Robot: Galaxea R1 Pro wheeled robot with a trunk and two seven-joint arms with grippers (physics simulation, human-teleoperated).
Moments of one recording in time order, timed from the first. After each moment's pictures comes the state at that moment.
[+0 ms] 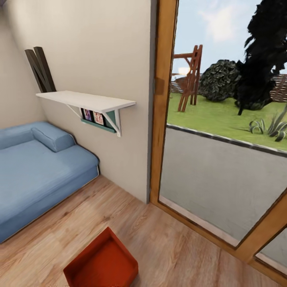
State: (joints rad) left arm -0.34 -0.01 0.00 0.00 0.05 0.02 0.02; right arm -0.28 0.08 0.56 0.03 -0.44 -0.08 -0.15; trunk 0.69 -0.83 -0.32
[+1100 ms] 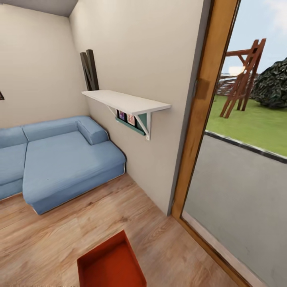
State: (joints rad) left arm -0.34 0.00 0.00 0.00 0.05 0.01 0.02; right arm -0.28 0.08 0.56 0.03 -0.44 -0.08 -0.15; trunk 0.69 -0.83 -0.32
